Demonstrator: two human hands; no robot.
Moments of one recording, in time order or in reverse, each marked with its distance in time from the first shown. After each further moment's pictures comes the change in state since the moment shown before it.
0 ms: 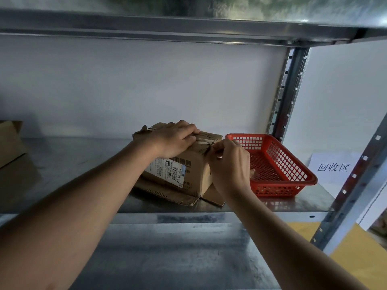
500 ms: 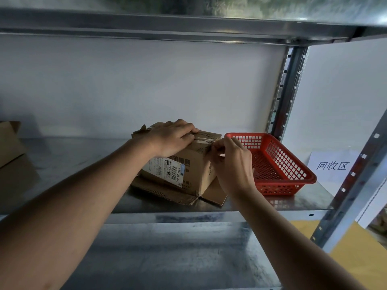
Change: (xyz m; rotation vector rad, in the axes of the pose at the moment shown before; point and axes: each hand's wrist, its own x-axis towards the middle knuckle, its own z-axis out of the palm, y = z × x) left_hand -0.001 -0.001 -0.002 -0.006 0.010 0.021; right_hand 0.005 0.021 -0.001 -0.003 -0.009 -0.178
